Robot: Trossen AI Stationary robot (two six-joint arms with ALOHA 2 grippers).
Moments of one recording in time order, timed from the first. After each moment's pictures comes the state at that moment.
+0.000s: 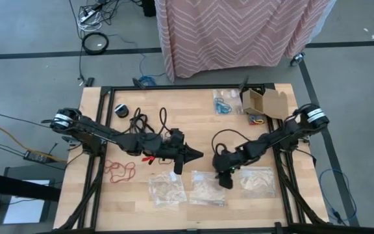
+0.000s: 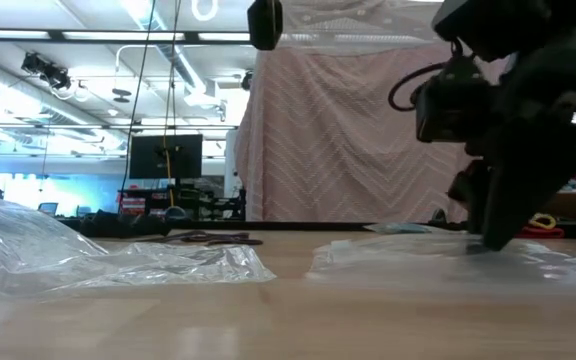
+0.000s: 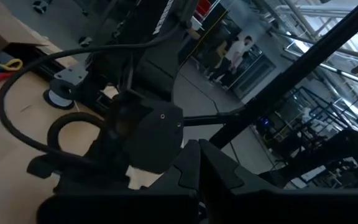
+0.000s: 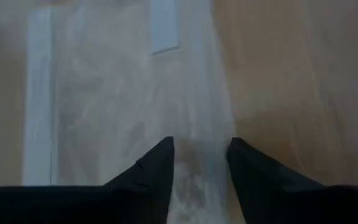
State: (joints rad) left arm -0.24 1.56 0.99 0.56 -0.15 -0.73; right arm 0.36 1.66 0.68 -0.05 -0.06 0.64
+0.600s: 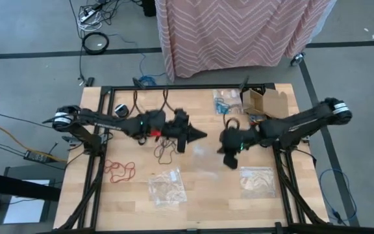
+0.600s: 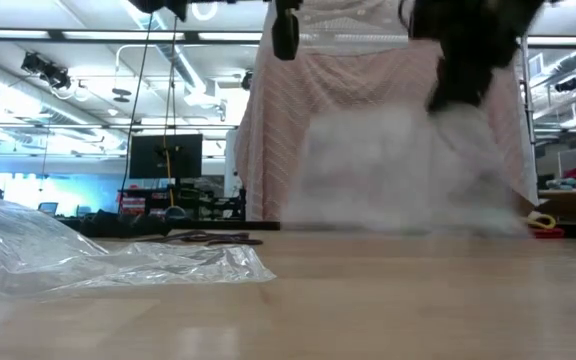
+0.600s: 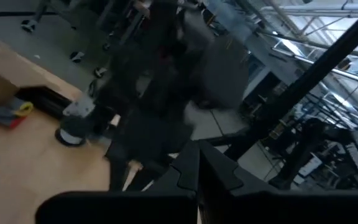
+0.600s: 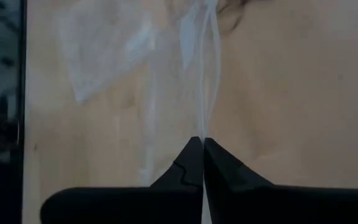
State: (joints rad) left arm -0.01 1.56 1.06 0.53 0.11 -0.66; right arm 0.20 1.23 0.87 -0.50 0.08 0.51
